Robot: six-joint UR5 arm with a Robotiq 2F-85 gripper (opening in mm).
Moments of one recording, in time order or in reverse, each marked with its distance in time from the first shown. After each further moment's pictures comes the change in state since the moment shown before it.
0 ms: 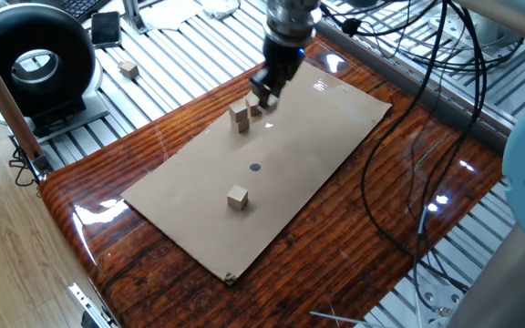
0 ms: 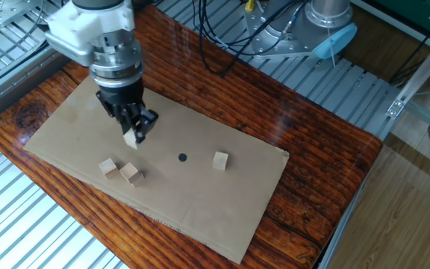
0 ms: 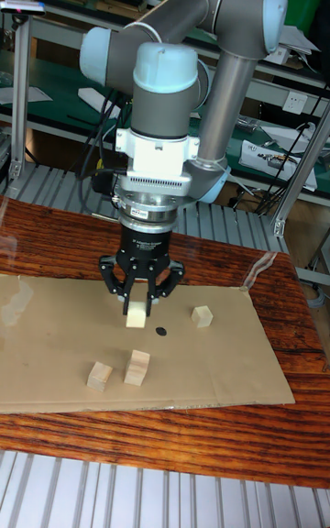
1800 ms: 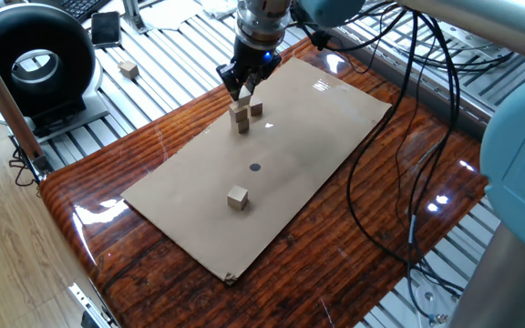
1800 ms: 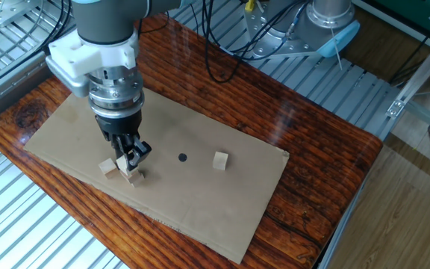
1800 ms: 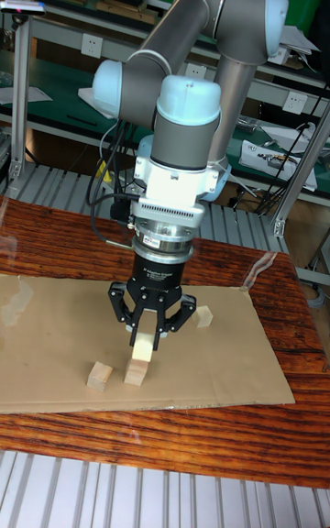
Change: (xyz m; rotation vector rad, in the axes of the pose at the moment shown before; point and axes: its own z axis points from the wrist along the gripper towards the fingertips) arm -0.034 0.015 0.033 0.040 -0.053 0.112
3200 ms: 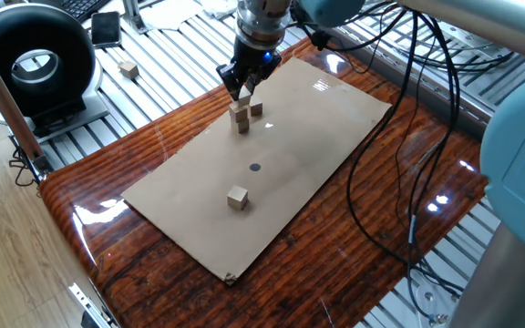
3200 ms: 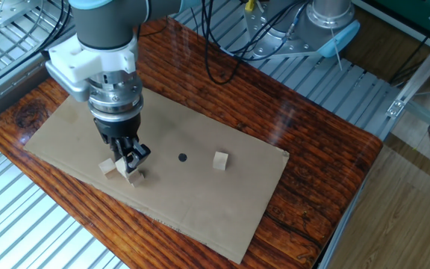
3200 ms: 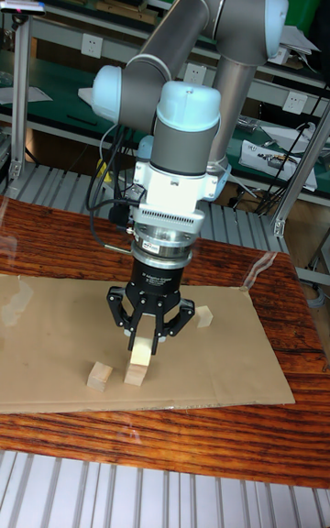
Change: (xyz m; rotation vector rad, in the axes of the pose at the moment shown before) arm -0.003 -0.002 0.007 0.008 -0.003 -0.019
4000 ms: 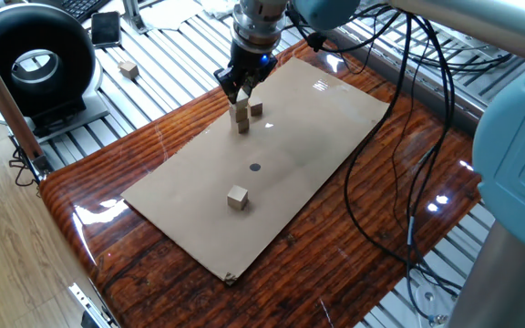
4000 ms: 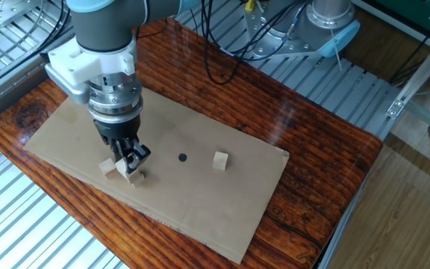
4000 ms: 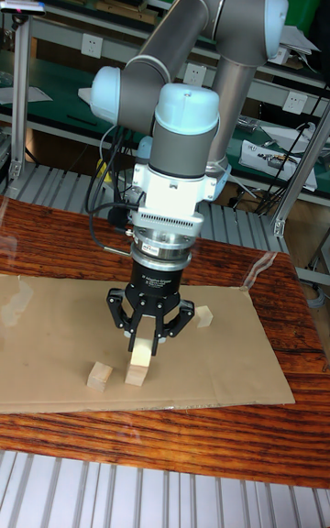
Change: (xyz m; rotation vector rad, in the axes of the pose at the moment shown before) arm 0.004 0.000 0.002 -0.008 0.020 -0.005
